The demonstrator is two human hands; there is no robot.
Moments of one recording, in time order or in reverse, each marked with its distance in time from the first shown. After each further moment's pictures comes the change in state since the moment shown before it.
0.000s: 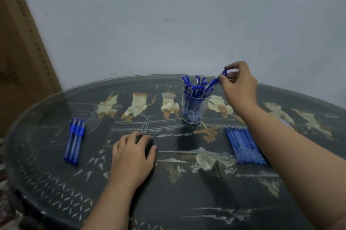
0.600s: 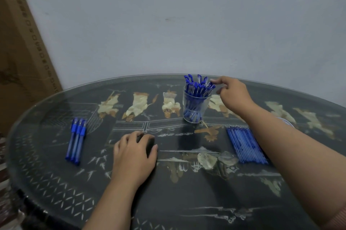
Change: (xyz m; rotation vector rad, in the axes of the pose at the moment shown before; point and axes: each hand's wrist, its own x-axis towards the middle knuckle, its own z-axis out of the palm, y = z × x) left_hand 0.000 0.000 -0.001 0.001 0.001 -0.006; right_hand 0.001 0.009 0.004 -0.278 -0.333 0.120
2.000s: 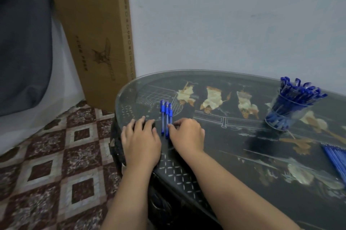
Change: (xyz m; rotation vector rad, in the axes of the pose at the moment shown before) left_hand -0.028 -0.158 -0.049 0.028 0.228 -0.441; right_hand -0.152 -0.156 0.262 -0.135 -0.246 -0.109
